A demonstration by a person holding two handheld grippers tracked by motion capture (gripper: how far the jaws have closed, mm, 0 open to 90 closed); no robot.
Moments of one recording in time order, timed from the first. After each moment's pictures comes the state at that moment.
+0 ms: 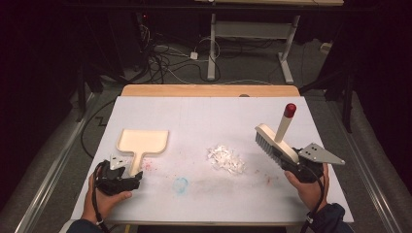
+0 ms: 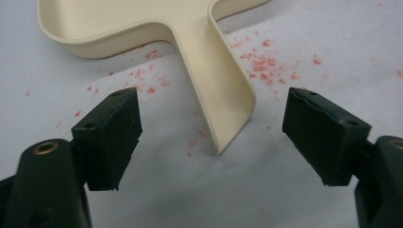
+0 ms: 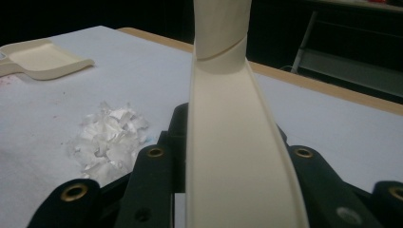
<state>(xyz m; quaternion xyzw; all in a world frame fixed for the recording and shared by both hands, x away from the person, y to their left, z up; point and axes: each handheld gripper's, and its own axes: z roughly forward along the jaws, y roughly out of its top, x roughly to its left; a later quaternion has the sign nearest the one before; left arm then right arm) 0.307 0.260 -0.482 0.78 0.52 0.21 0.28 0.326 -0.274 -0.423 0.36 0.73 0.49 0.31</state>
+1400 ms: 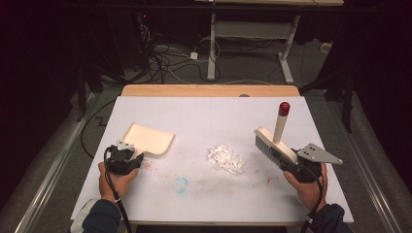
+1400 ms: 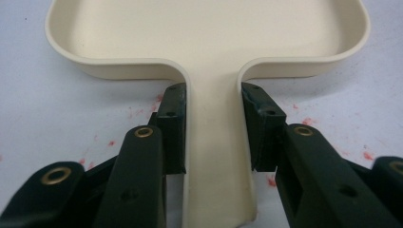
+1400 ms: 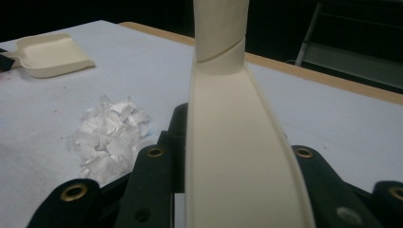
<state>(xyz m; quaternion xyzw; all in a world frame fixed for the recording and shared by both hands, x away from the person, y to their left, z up) 0.360 0.254 -0.487 0.76 0.55 0.19 0.29 0.329 -0.274 -0.429 0.36 0.74 0.49 0.29</state>
